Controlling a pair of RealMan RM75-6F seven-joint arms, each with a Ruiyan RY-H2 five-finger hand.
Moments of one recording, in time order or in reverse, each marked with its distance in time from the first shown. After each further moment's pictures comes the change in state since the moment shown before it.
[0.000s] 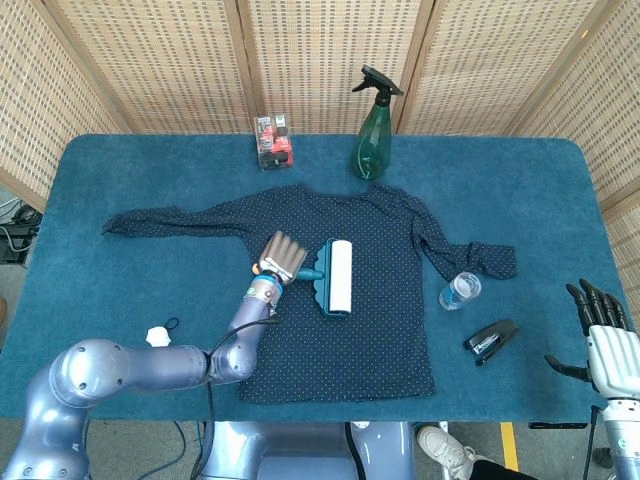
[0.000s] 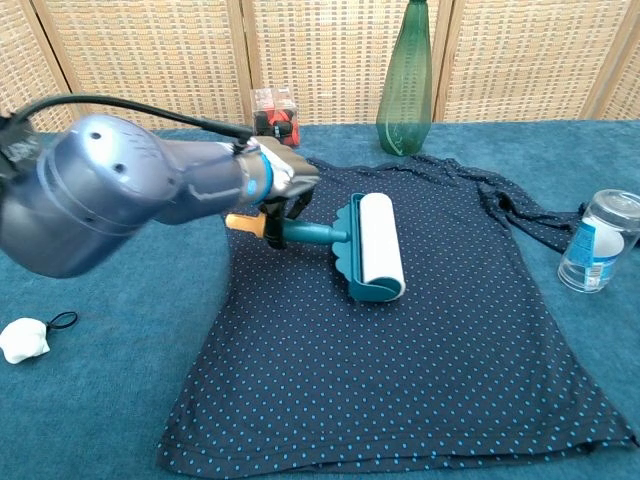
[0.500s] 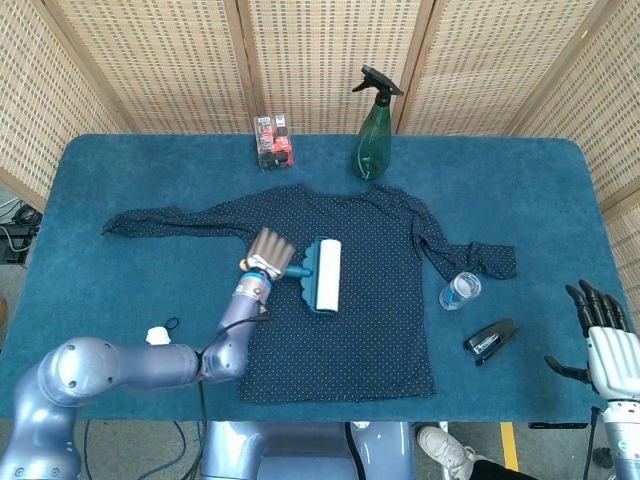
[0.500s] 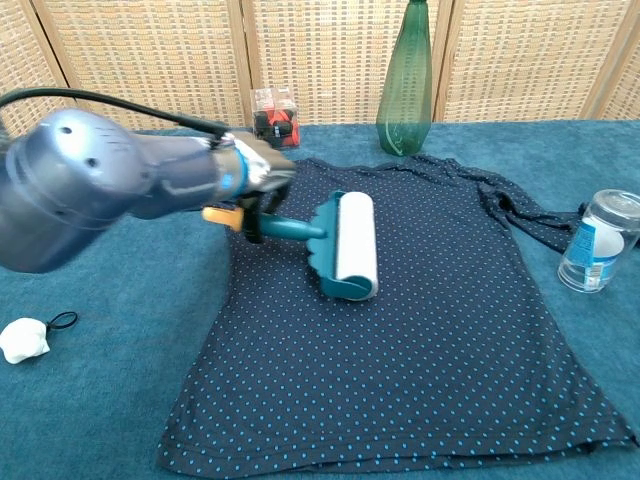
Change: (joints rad) left arm 0.050 0.070 0.039 -0.052 0.003 0.038 -0.020; right arm -0.004 0.003 -0.005 -0.011 -0.010 0.009 -0.013
